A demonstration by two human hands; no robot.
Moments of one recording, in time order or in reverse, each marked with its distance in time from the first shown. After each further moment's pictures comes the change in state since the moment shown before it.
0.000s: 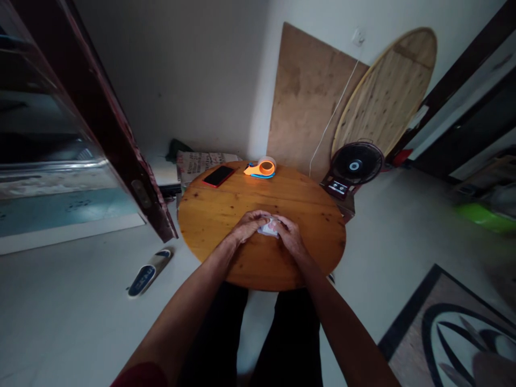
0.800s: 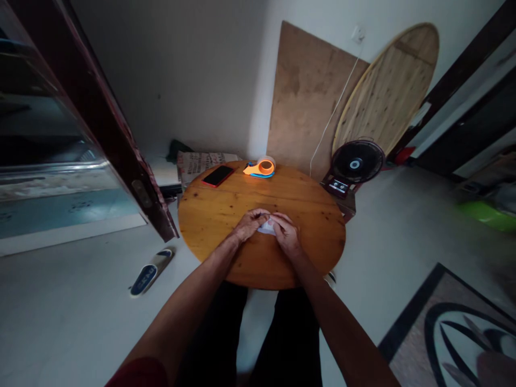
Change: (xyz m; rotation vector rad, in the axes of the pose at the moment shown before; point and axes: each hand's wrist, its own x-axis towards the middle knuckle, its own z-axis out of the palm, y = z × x) left_hand 0.004 -0.005 0.002 0.120 -0.005 0.138; right_hand -0.010 -0.011 0.002 -0.326 0.066 -0.356
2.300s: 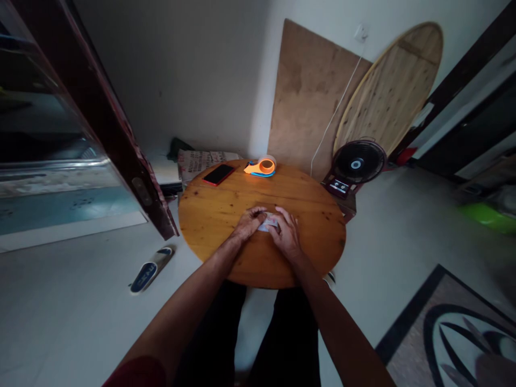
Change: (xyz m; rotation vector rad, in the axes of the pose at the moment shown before) left_hand 0.003 -0.006 0.004 -0.034 0.225 -0.057; right_hand -0.002 -0.008 -0.004 -0.372 -0.091 -0.026
